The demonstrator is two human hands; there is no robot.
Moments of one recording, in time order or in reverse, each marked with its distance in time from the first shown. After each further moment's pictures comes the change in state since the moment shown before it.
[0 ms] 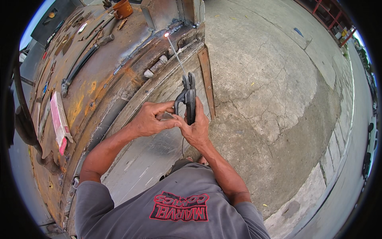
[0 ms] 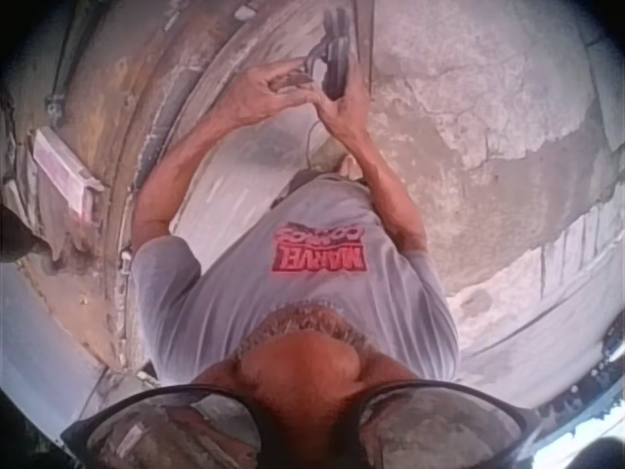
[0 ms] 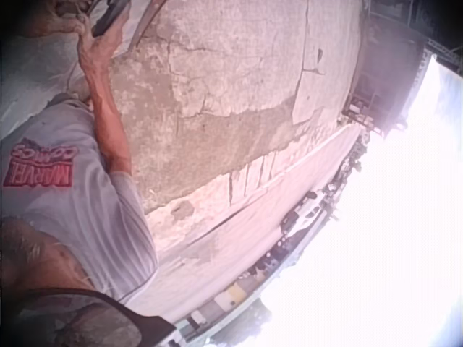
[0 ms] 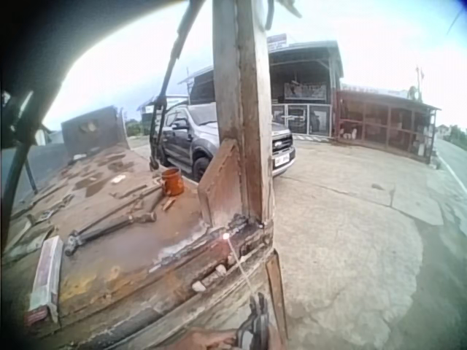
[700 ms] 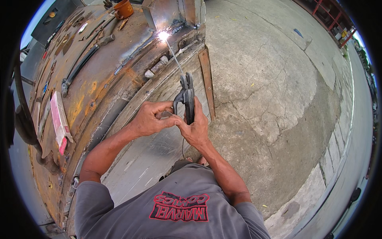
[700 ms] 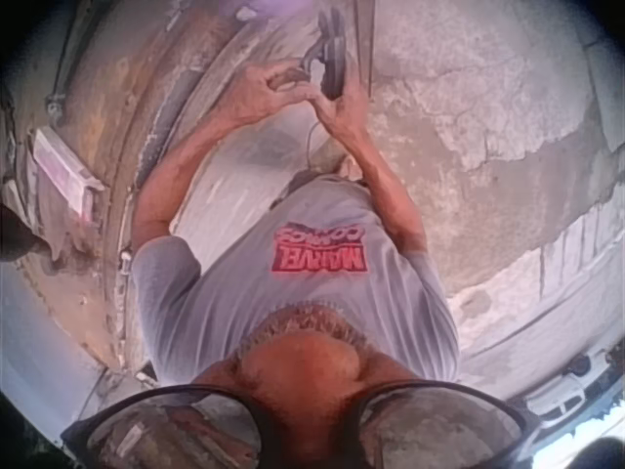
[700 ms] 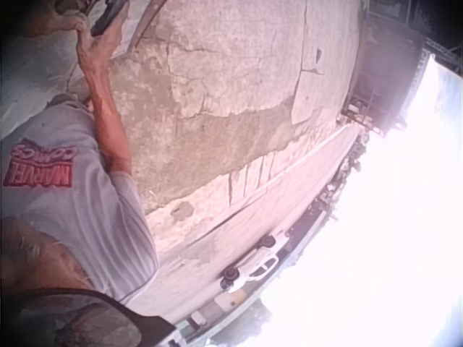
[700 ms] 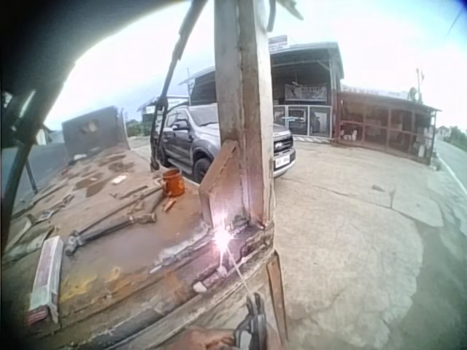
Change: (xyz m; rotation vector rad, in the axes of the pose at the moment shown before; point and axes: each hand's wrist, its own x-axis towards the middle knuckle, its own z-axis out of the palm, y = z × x) left_hand 0.002 -0.021 0.007 0.067 0.152 0.120; right_hand 0.001 -0.003 0.000 0.005 -0.028 0.050
